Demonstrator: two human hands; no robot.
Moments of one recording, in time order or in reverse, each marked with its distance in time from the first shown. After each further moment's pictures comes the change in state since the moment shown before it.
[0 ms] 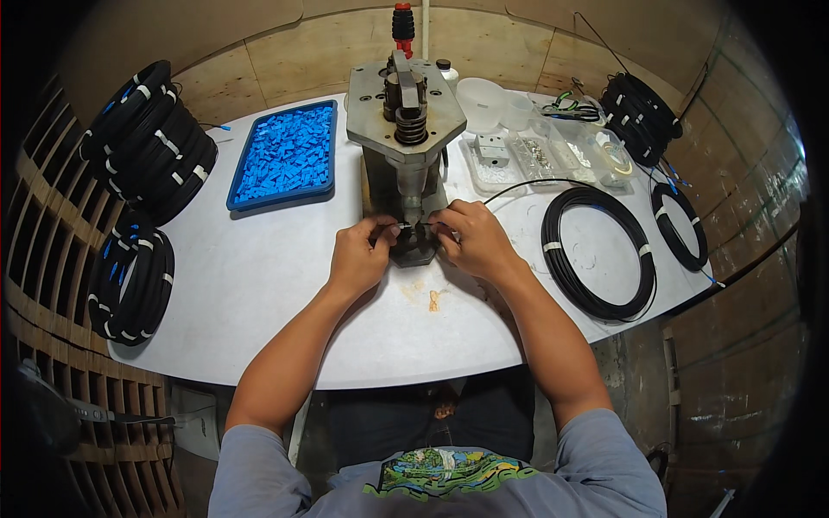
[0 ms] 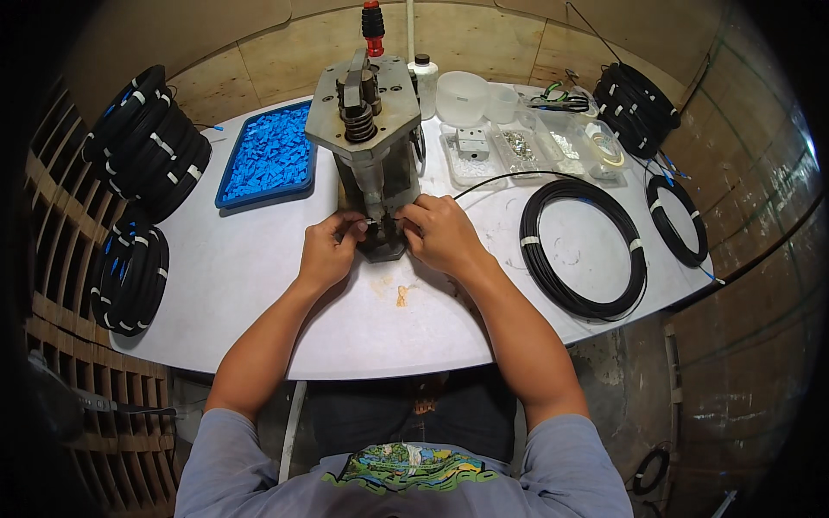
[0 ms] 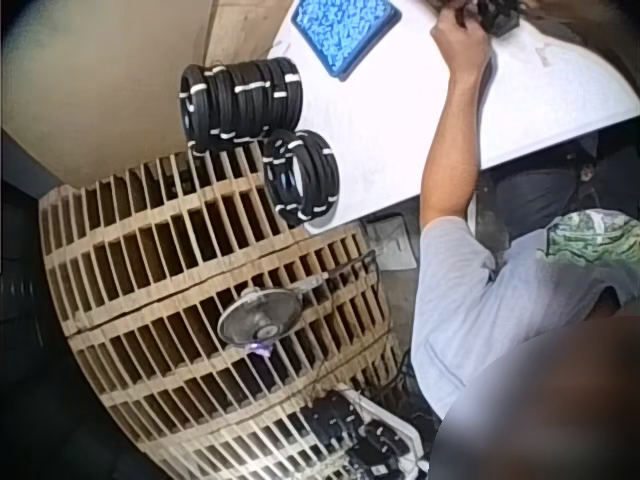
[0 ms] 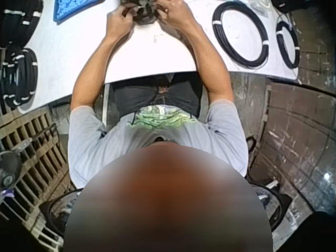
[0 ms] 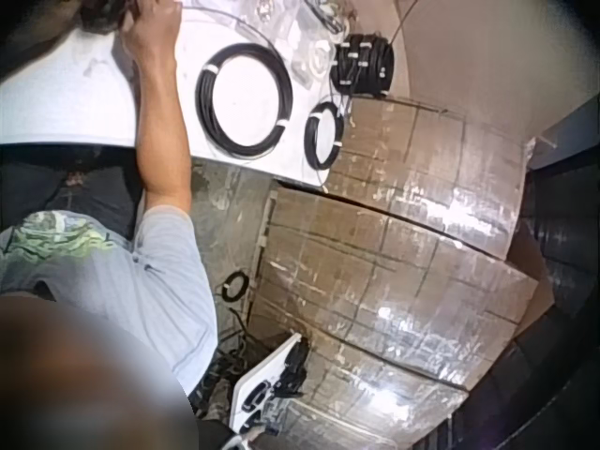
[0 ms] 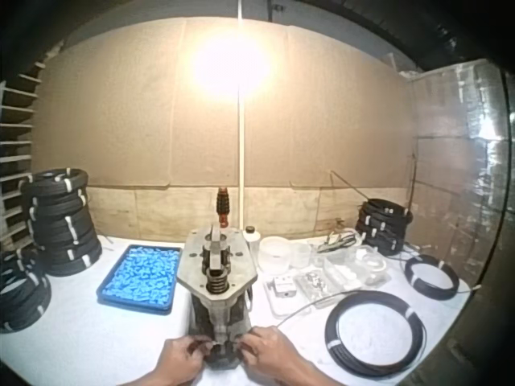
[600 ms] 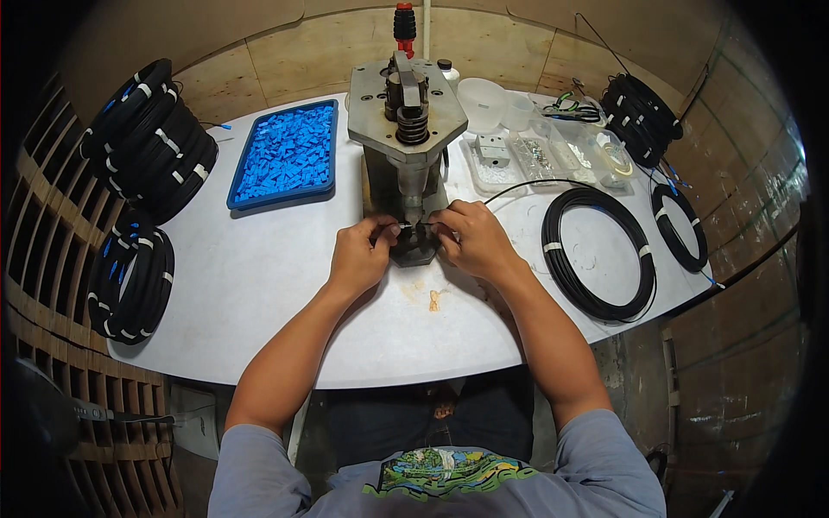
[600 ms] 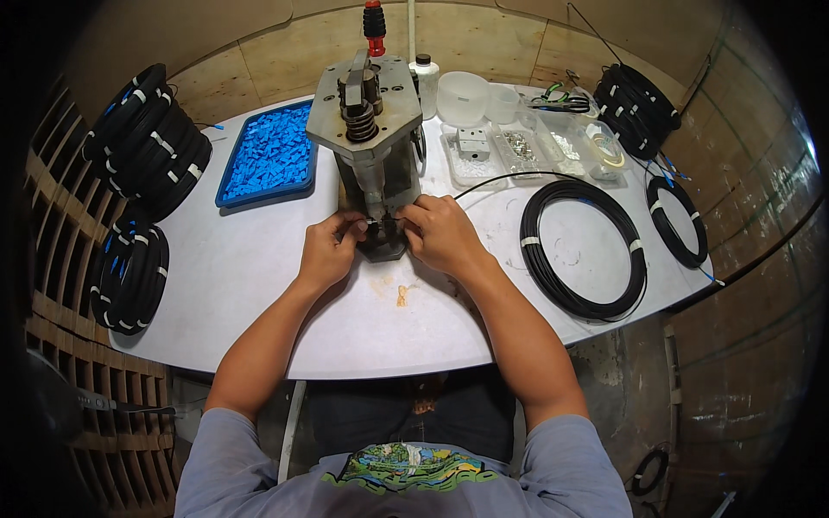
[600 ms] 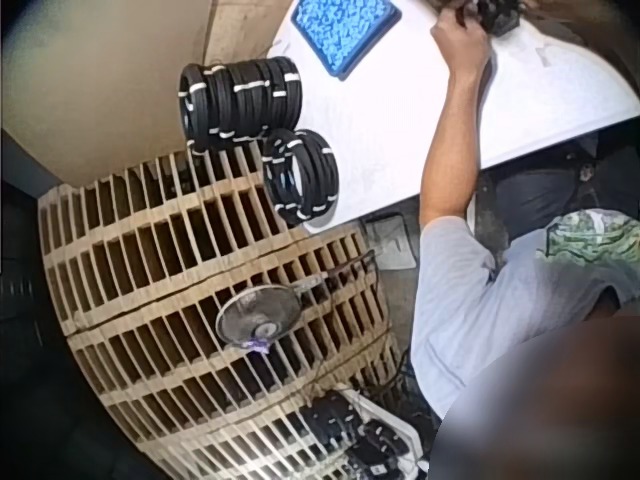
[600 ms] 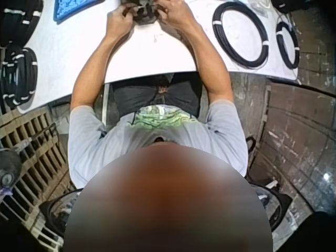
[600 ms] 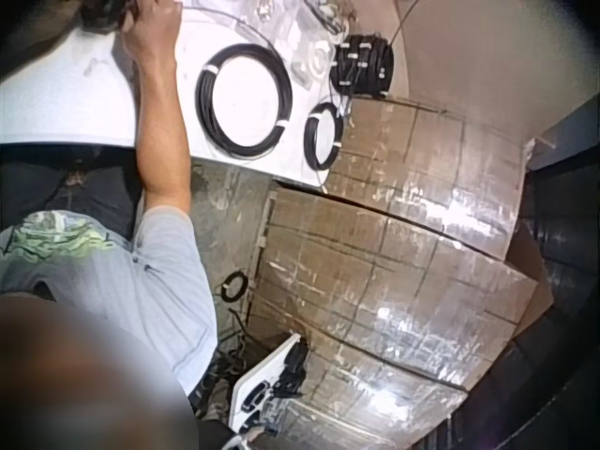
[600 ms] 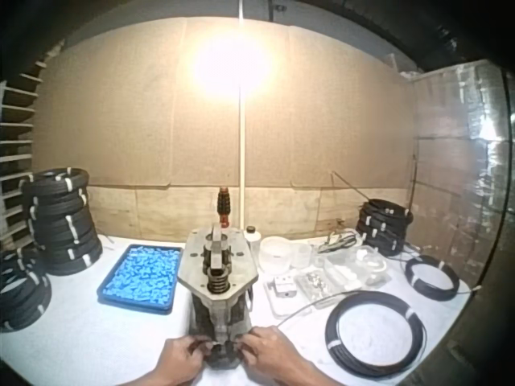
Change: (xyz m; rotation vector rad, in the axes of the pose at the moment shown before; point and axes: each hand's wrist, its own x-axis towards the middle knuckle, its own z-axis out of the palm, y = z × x) left_hand 0.001 -0.001 -0.001 0.029 -0.007 0.006; right_hand 0.000 0.001 0.000 -0.015 -0.005 -0.022
